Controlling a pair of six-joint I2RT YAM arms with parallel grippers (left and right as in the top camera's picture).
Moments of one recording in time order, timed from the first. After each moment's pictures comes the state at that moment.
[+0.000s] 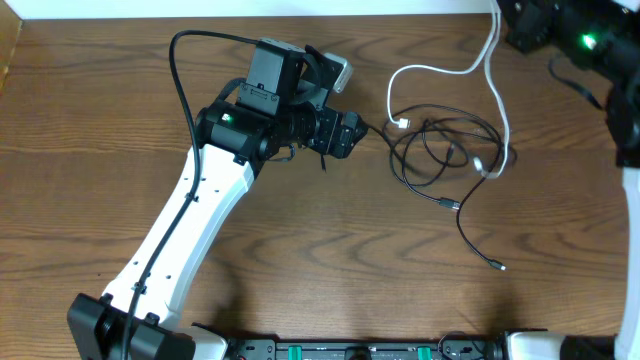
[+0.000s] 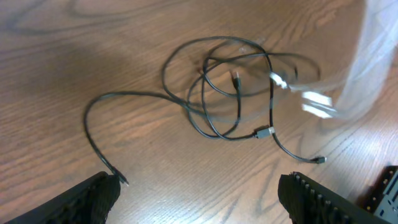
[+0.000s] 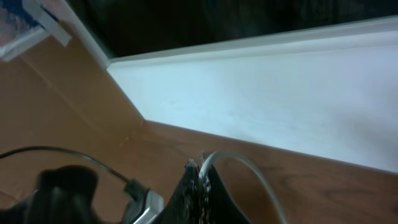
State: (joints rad) left arm -0.41 1.56 1.49 -0.79 0.42 -0.04; right arm 0.06 1.51 1.99 -0.66 -0.61 0.32
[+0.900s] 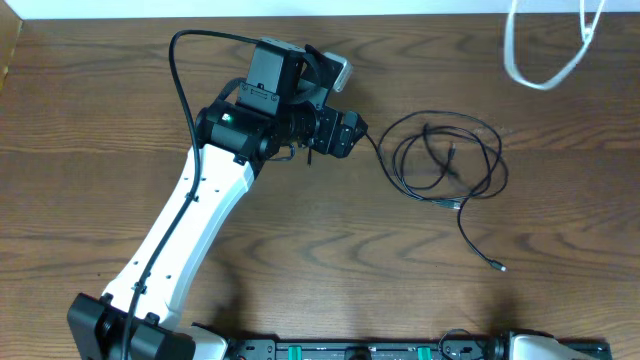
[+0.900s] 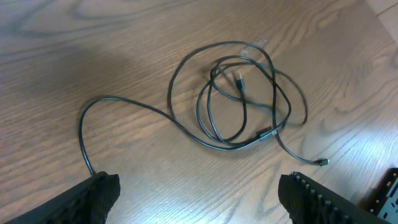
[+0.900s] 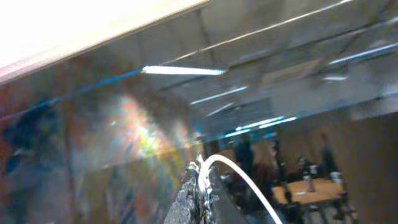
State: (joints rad) left arm -0.41 1.56 1.49 -0.79 0.41 -0.04; right arm -0.09 1.39 2.27 -0.21 -0.09 0.40
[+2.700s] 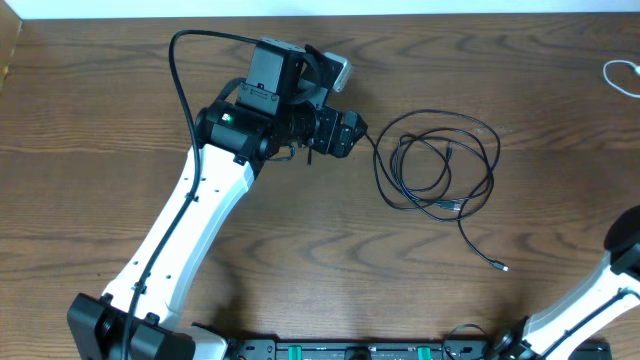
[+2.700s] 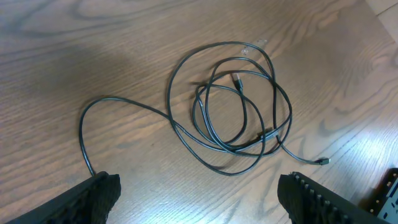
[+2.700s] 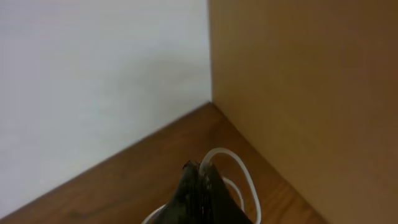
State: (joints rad) left arm -0.41 1.56 1.49 -0.79 0.41 -0.04; right arm -0.61 2.15 2.26 -0.55 -0.02 0.07
